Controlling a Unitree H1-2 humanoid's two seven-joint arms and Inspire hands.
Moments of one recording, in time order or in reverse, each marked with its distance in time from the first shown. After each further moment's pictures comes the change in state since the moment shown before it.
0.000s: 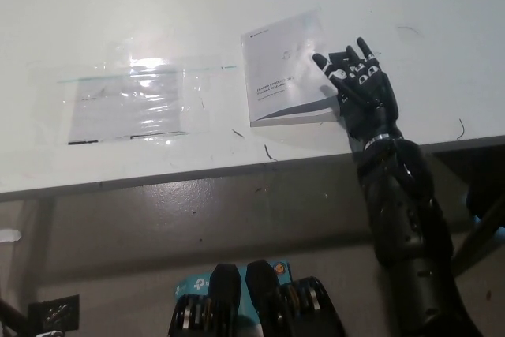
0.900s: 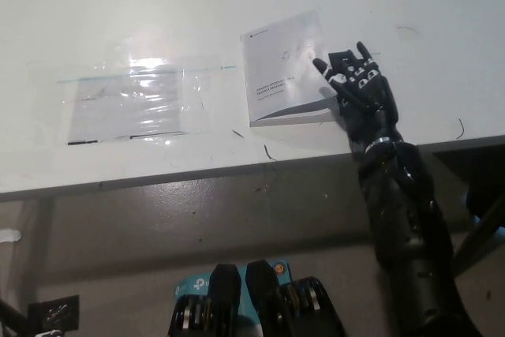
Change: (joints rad) left_arm -0.007 0.001 0.000 0.002 0.000 0.000 0.002; right_arm 0.002 0.012 -0.008 0.021 -0.007 -0.002 0.020
